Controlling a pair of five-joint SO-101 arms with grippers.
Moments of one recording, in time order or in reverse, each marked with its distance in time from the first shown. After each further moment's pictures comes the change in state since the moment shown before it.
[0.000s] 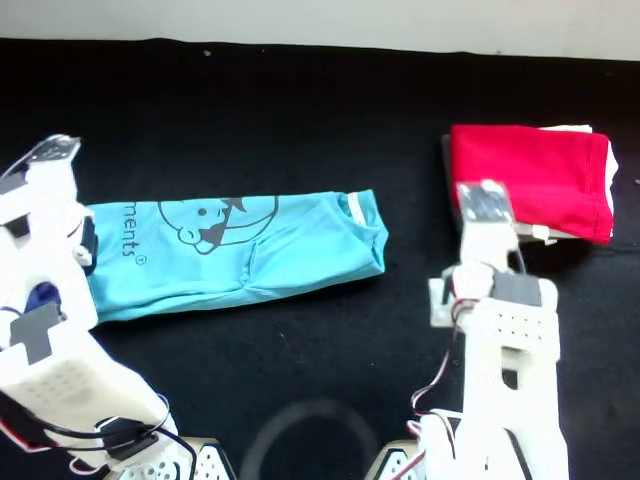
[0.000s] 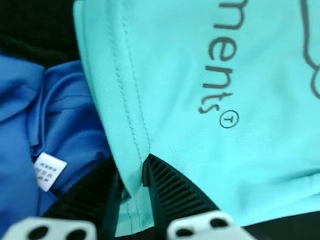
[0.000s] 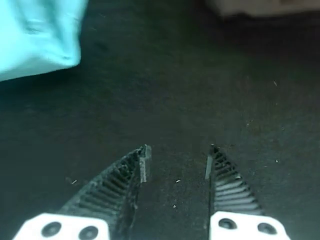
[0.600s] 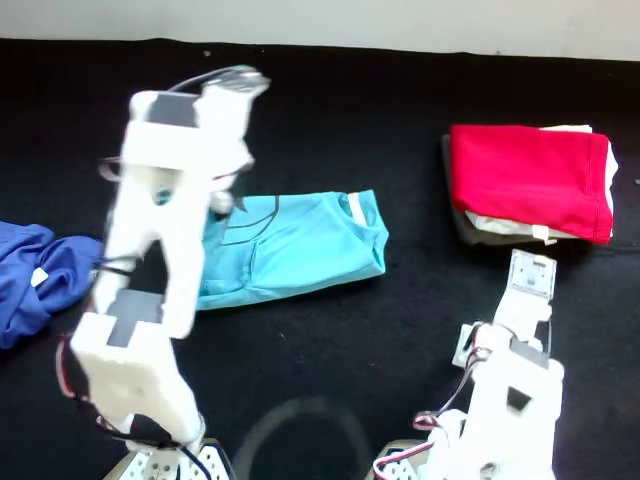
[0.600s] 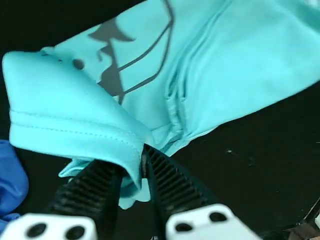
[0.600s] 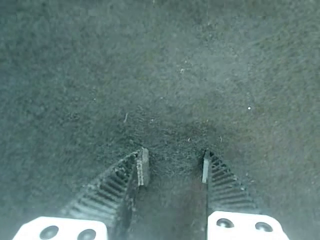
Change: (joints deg) left arm 39.0 0.0 -29.9 26.1 13.7; right arm 16.2 -1.2 25.5 -25.0 0.0
